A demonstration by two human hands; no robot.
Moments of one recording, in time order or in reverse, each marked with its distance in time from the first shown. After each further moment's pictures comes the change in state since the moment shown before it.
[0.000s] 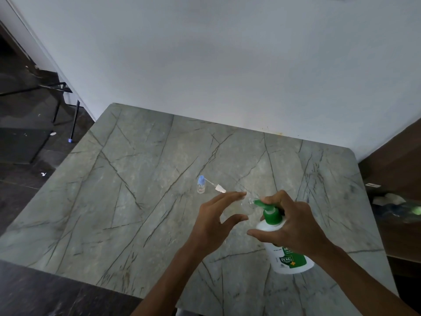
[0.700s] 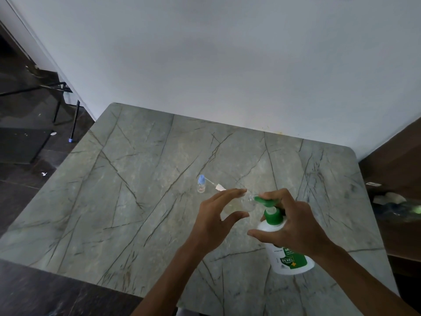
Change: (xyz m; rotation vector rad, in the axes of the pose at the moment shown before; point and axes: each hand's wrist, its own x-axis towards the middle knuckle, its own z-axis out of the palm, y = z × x) left_hand 0.003 0.003 -0.001 0.012 0.024 0.013; right_hand -0.001 -0.001 -0.001 0.031 -0.032 0.041
